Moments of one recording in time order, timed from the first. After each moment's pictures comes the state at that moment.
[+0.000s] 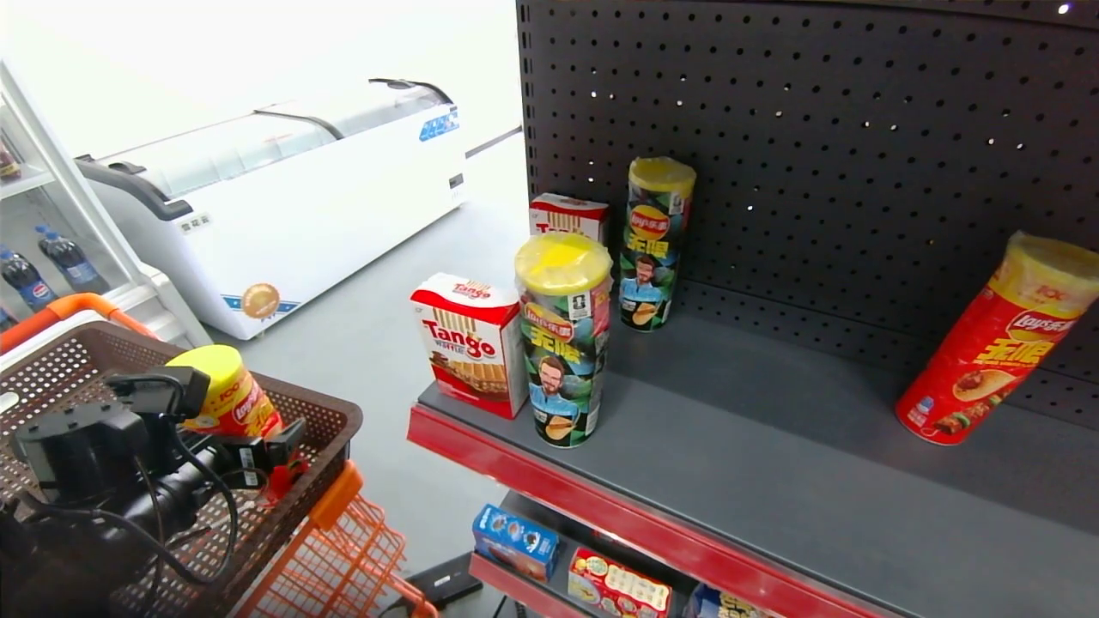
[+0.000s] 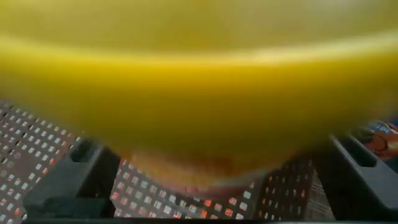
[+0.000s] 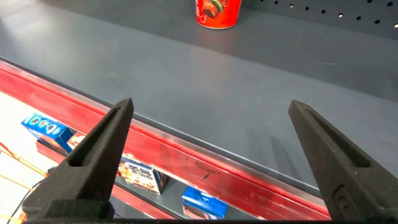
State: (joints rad) left arm 0.17 1.94 -0.26 -1.42 -0.04 0.07; right arm -0.01 0.00 0.00 0.00 0.00 0.00
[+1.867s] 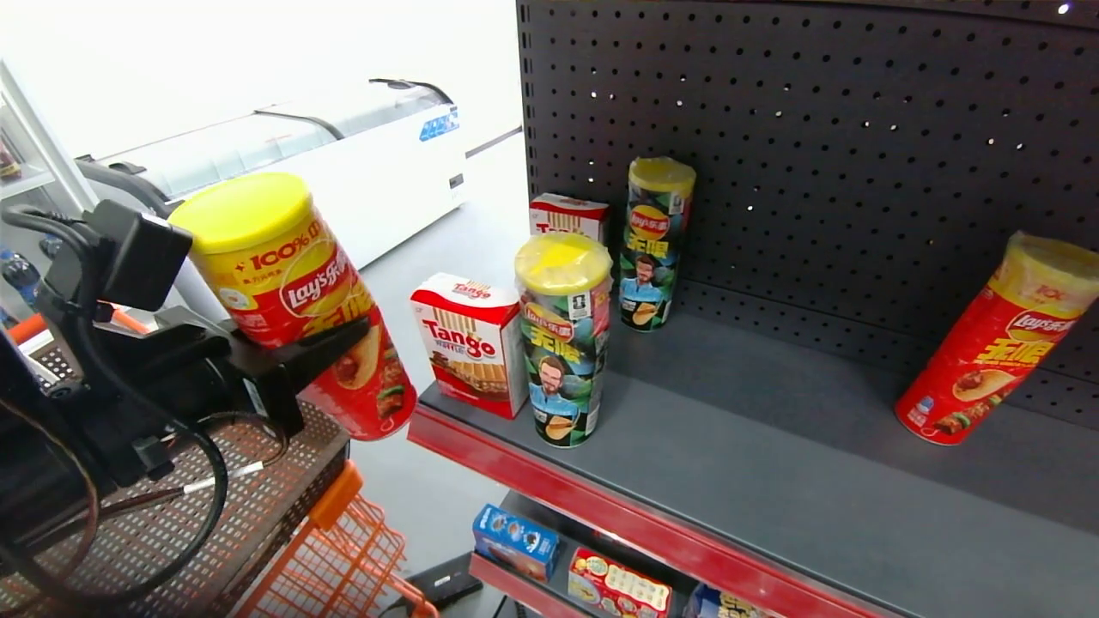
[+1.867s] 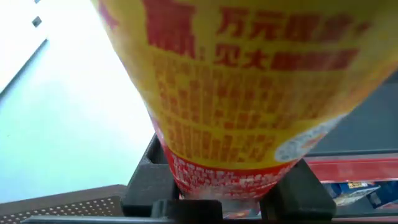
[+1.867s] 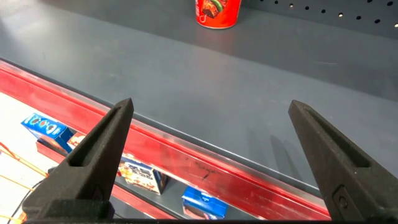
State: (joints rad) left arm -0.27 1.33 -0.53 -0.80 -0.21 0.08; right arm -0.01 0.00 0.00 0.00 0.00 0.00
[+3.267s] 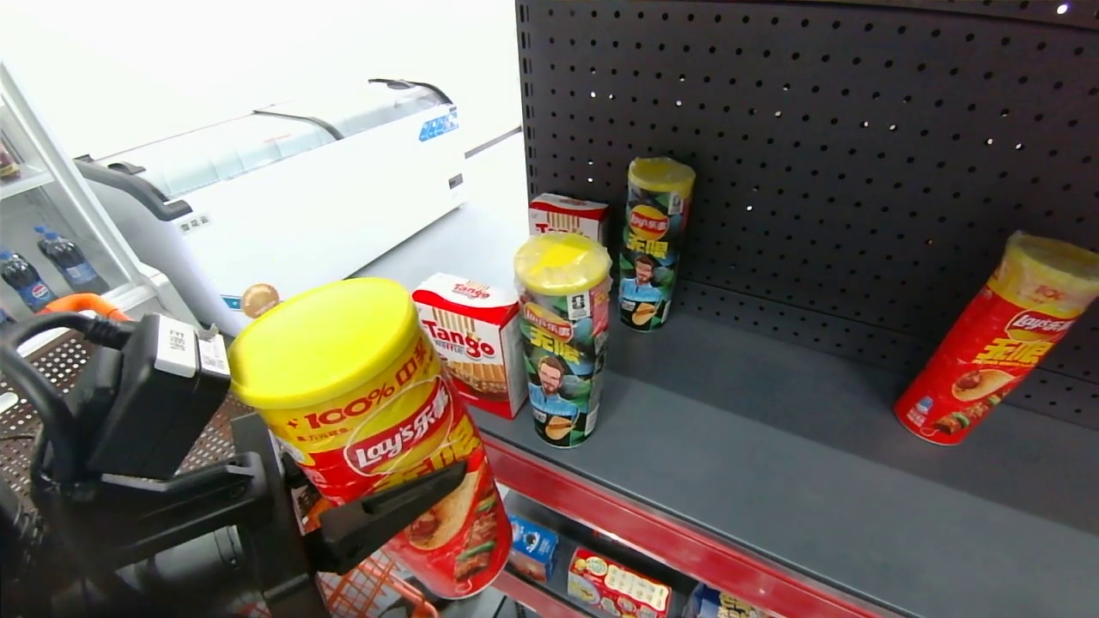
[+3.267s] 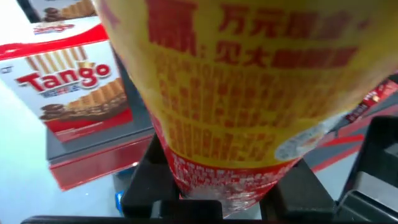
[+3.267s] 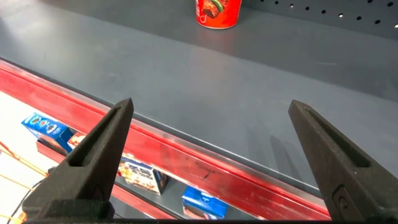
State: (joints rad) left arm -0.65 1.23 -0.41 -0.73 -0.25 0.03; right arm -0.01 0.00 0.00 0.00 0.00 0.00
